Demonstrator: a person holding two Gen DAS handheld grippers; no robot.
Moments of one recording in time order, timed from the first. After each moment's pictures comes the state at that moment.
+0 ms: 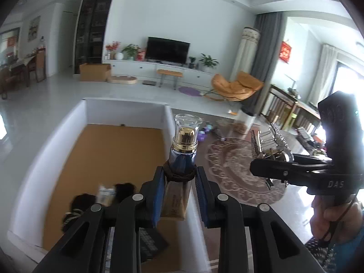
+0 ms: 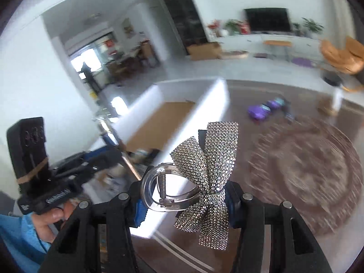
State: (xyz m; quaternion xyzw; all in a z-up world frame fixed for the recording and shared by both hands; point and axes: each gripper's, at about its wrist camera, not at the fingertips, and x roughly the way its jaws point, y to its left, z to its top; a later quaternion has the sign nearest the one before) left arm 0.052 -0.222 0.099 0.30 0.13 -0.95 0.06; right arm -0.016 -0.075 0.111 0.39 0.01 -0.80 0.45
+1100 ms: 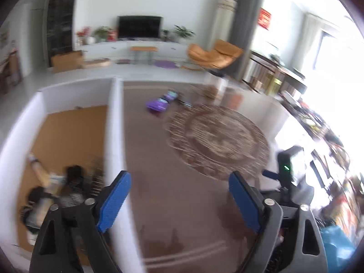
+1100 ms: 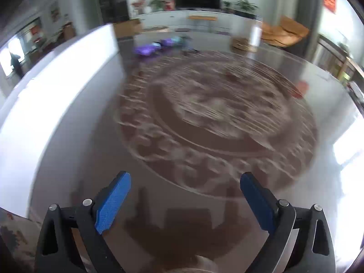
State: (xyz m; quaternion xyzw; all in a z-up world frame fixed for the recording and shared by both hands) left arm -0.009 -0.104 0.067 0.38 0.09 -0.92 -0.06; right arm -0.050 0.084 -0.054 0.46 0.07 -0.88 0.12
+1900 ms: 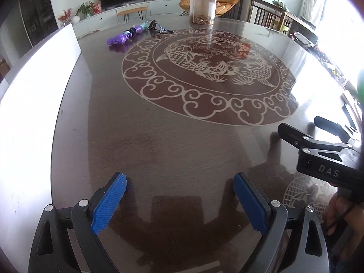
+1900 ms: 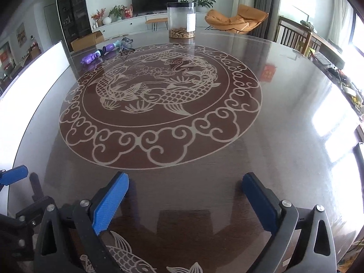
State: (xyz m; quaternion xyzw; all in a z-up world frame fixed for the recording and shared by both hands) left arm -0.073 -0.015 -0.068 0.51 0.00 -0.86 -0.02; right arm -0.047 0.136 -0.066 0.46 0.04 -0.89 0.06
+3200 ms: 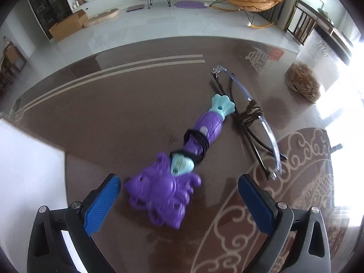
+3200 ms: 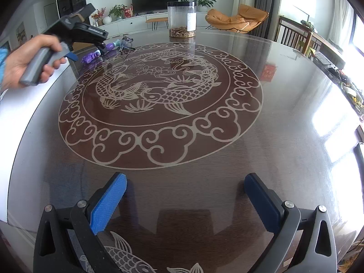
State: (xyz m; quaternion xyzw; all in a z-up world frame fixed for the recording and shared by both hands) left arm -0.415 -0.129 -0.065 0.57 0.03 -0.82 0.05; right arm -0.047 0.135 -0.067 0.46 0.04 -0.89 0.06
